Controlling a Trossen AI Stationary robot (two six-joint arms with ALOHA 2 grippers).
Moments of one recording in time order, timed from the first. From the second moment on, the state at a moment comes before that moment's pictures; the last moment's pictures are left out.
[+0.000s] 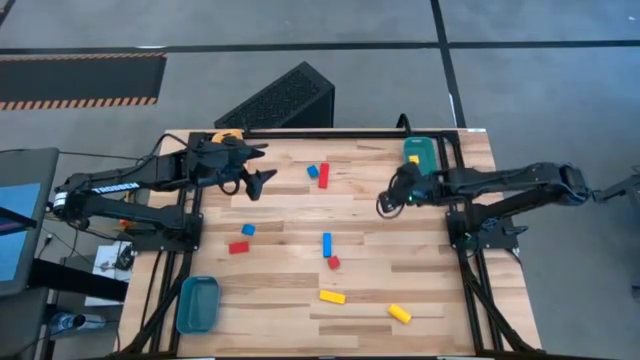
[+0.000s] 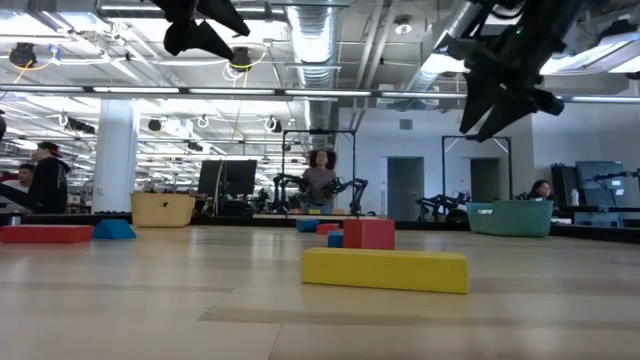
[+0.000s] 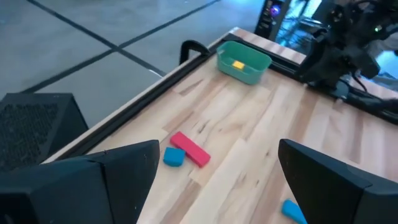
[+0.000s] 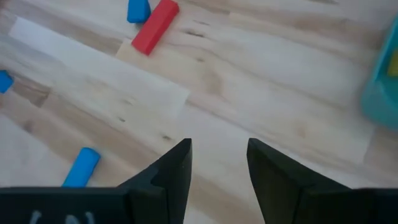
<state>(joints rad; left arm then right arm) 0.18 0.95 0.97 -0.49 -0.29 -0.31 -0.03 1.09 0.83 -0.75 0.40 1.05</state>
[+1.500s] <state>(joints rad) 0.15 1.16 0.97 -0.50 -0.27 -0.30 0.18 1.38 0.86 -0.57 0.11 1.38</state>
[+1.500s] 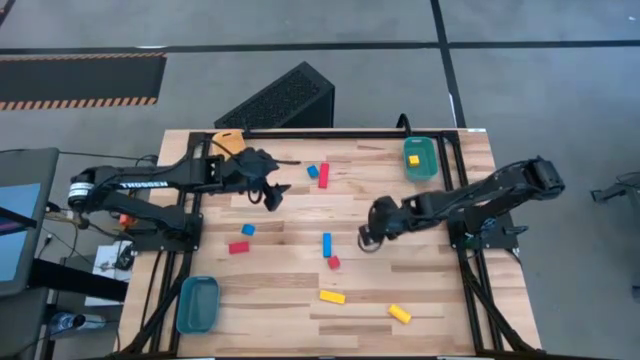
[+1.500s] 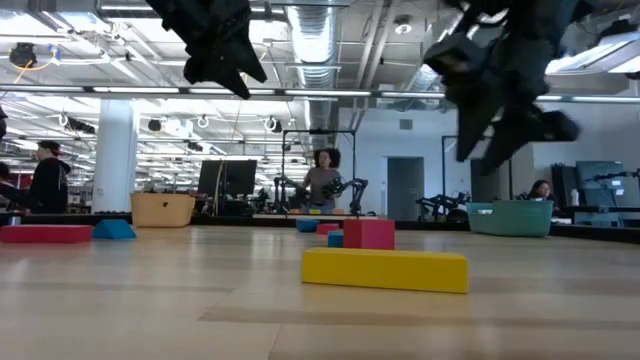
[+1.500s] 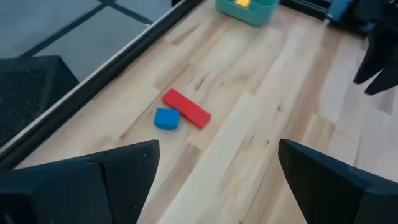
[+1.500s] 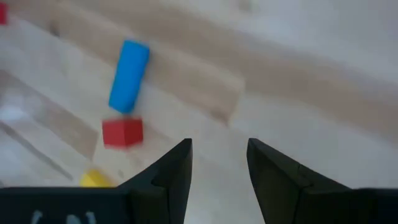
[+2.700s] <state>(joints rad) -0.06 1.16 0.97 -0.37 -0.36 -0.72 0.88 1.76 0.96 -0.47 0.03 1.67</state>
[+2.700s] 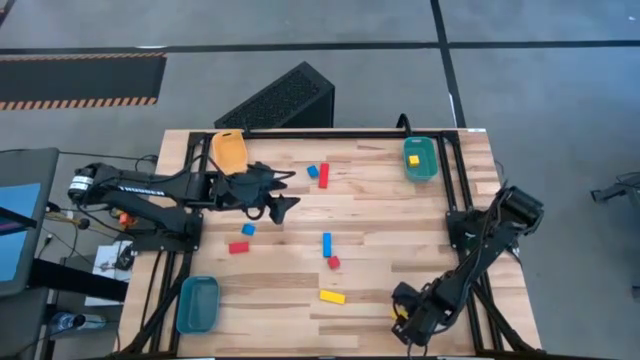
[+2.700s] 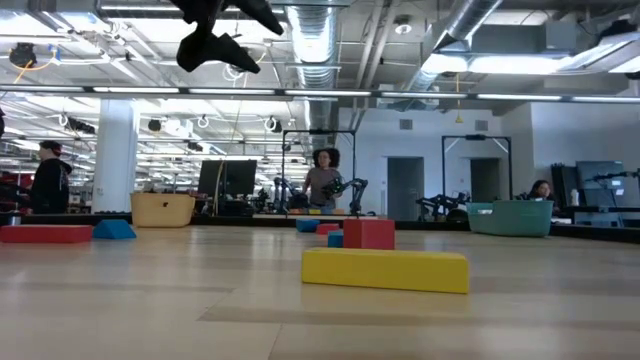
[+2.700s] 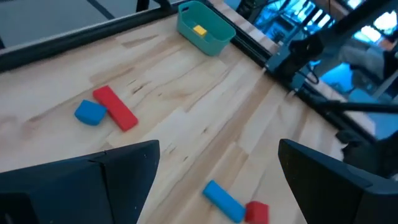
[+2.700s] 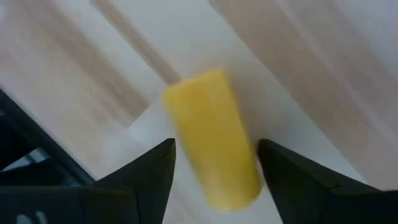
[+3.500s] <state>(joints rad) -0.28 1.37 0.97 -0.24 -0.52 -1.03 0.83 1.68 0.94 -0.62 0.21 1.43</state>
